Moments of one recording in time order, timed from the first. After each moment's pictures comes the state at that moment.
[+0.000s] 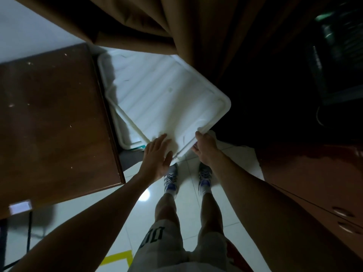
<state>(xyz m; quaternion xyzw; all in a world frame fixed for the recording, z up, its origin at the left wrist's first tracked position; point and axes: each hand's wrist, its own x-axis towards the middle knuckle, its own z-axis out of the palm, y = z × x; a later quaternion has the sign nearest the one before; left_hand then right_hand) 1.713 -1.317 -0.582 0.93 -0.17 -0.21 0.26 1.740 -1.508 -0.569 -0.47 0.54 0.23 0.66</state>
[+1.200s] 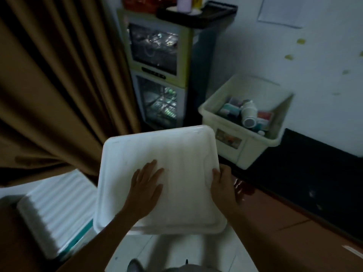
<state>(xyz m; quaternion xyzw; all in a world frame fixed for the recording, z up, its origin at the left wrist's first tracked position) 1.536 -1.552 -0.330 0.83 -0.53 0.00 0.17 1.345 -1.731 -0.292 -0.69 0.49 -0.29 0.46</state>
